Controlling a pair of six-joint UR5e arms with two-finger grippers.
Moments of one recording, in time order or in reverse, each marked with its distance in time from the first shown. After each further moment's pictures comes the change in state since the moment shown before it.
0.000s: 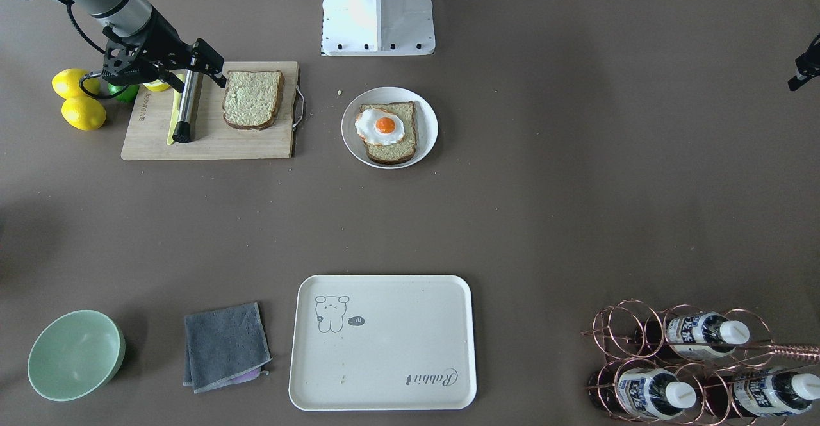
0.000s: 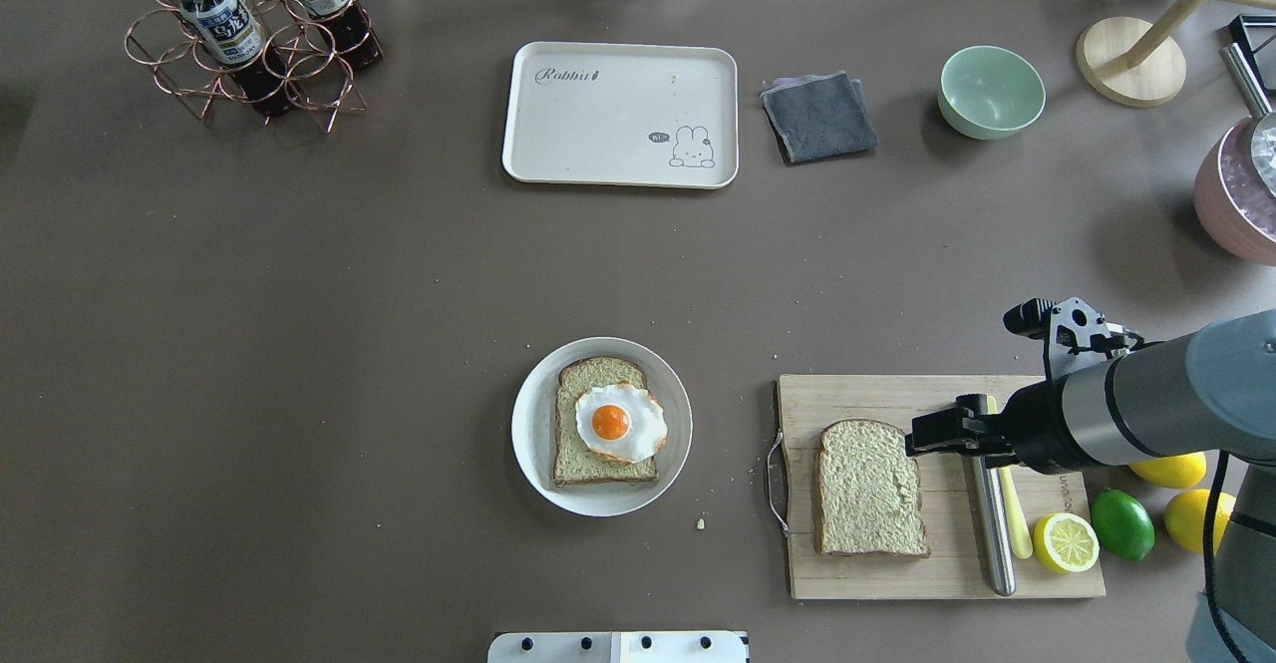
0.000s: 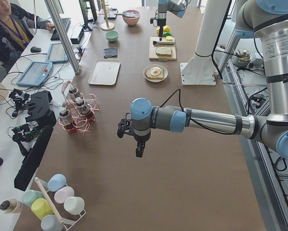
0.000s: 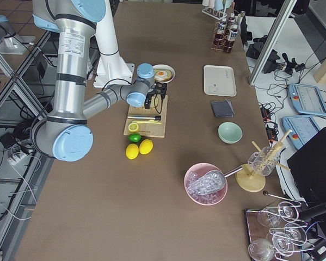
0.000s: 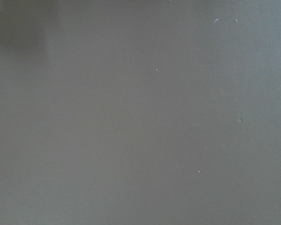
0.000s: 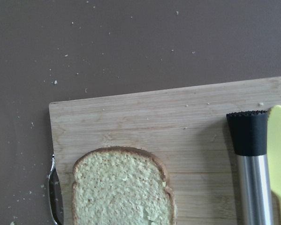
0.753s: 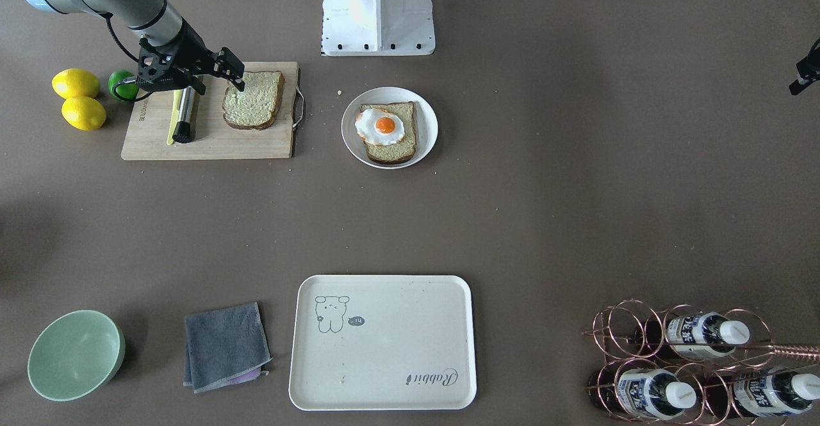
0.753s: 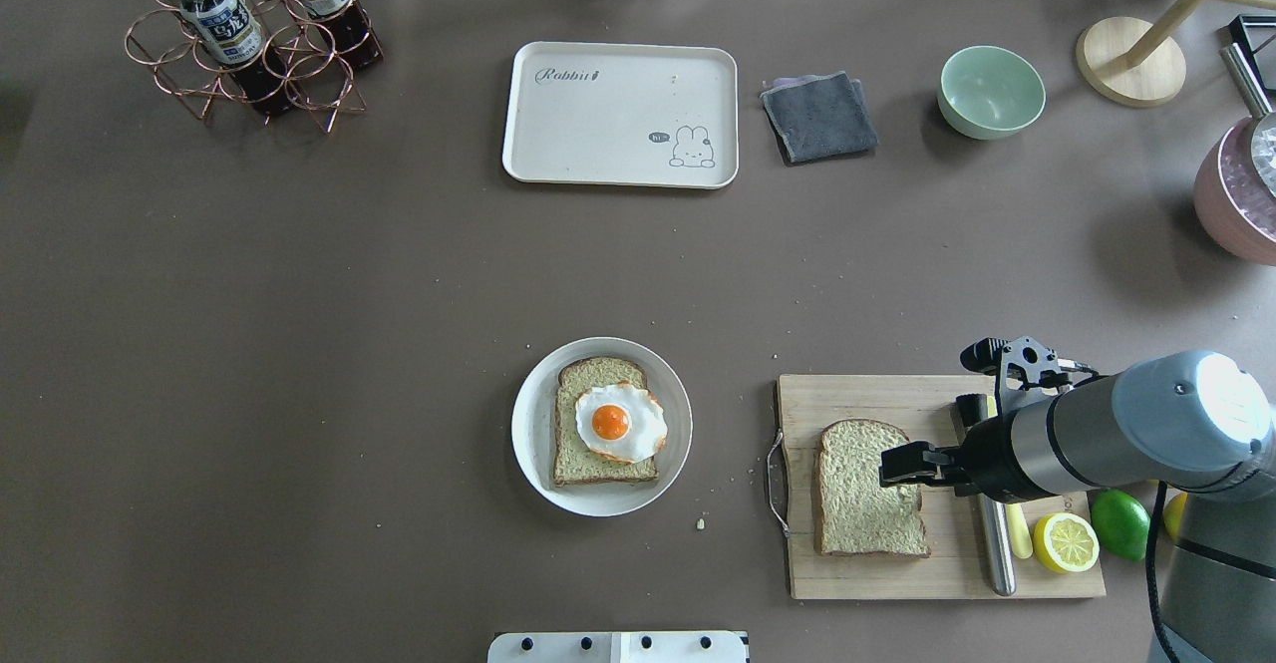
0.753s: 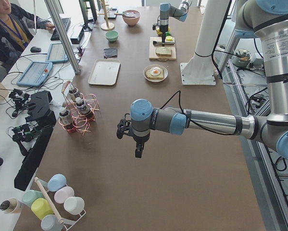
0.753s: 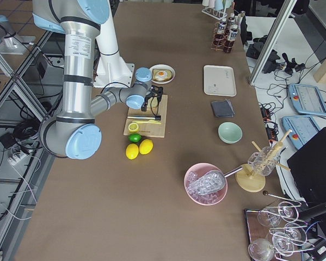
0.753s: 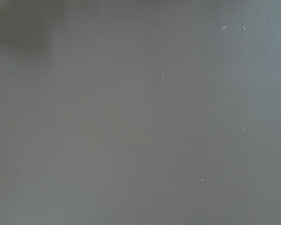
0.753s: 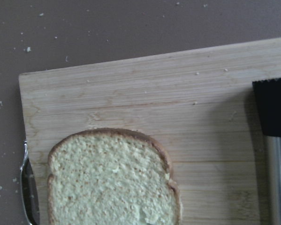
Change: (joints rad) left arm 0.000 0.002 0.016 -0.050 0.001 -0.035; right arm -0.071 0.045 -0.088 0.027 -0.031 0.028
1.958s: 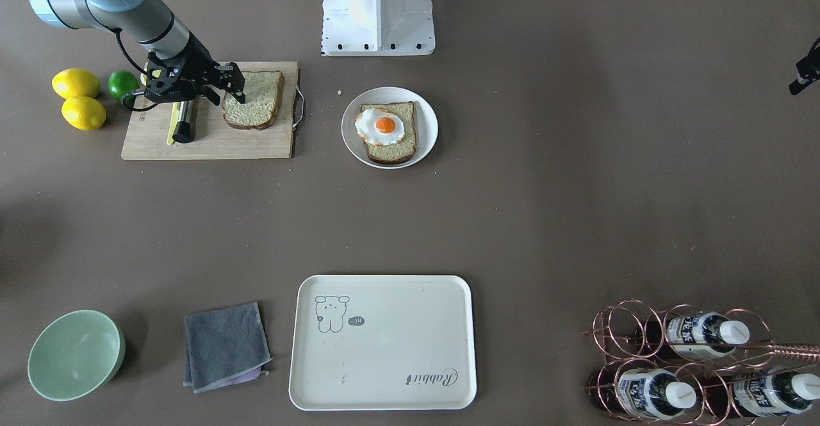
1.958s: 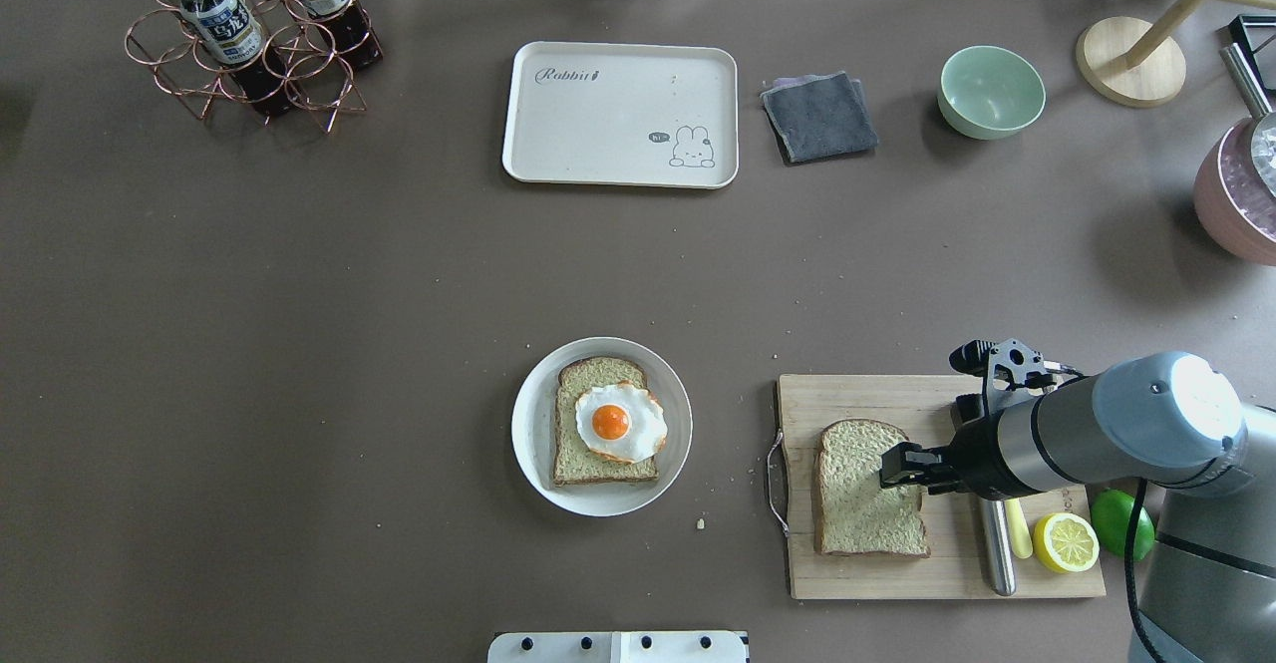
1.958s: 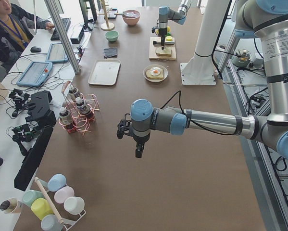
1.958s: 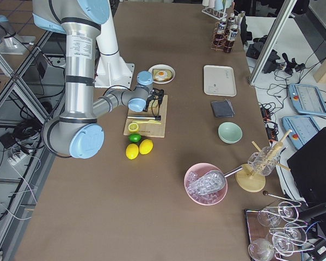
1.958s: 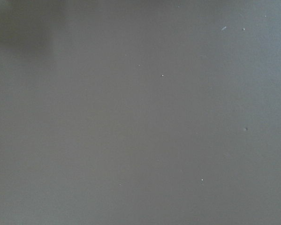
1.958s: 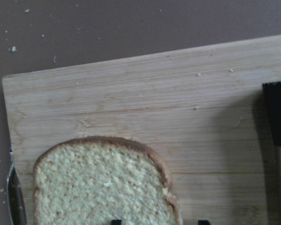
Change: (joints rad) left arm 0.000 0.002 -0.001 -0.001 0.000 0.000; right arm -0.002 0.013 -0.042 0.029 0.004 0.008
